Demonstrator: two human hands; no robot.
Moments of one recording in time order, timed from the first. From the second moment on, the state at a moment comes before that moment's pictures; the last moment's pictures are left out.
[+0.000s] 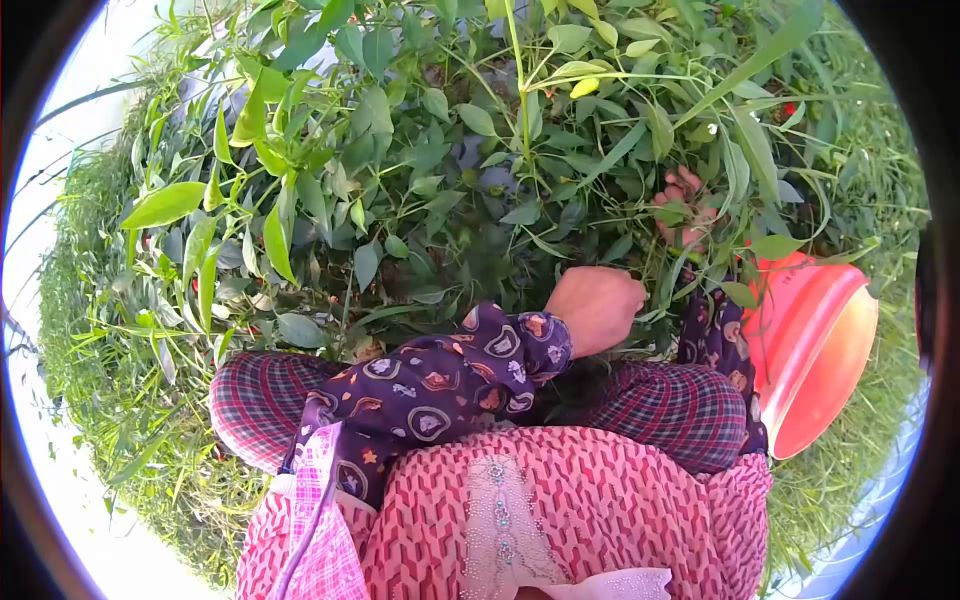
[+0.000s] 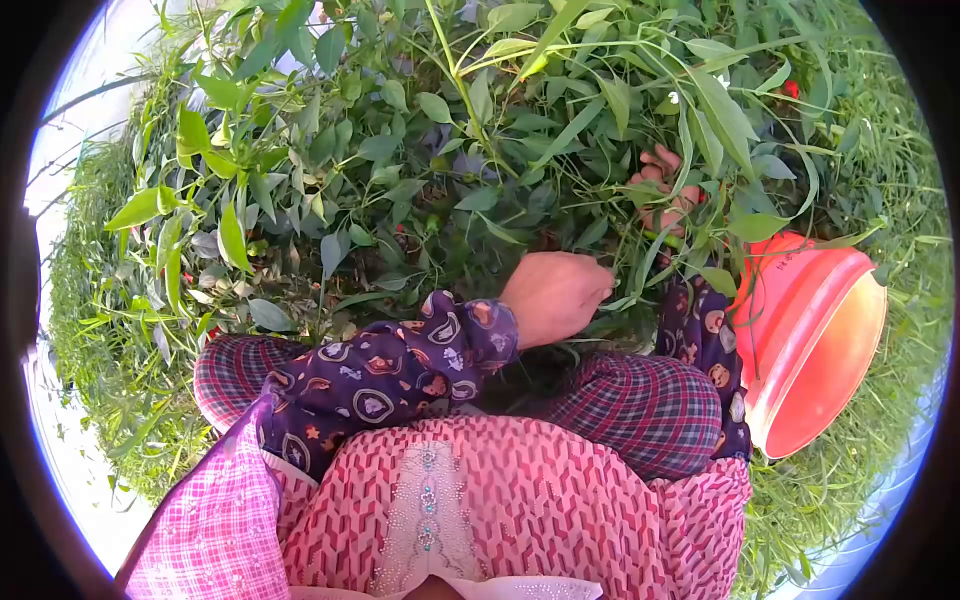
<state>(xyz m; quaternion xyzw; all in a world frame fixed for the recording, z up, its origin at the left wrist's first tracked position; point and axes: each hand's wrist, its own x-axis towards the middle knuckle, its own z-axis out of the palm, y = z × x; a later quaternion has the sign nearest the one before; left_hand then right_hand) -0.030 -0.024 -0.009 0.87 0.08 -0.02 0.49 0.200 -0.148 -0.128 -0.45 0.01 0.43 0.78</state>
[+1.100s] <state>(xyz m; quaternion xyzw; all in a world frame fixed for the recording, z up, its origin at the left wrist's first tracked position) -0.089 0.100 -0.134 0.79 0.31 0.03 0.52 0.226 -0.149 -0.135 -0.43 0.10 0.52 0.73</state>
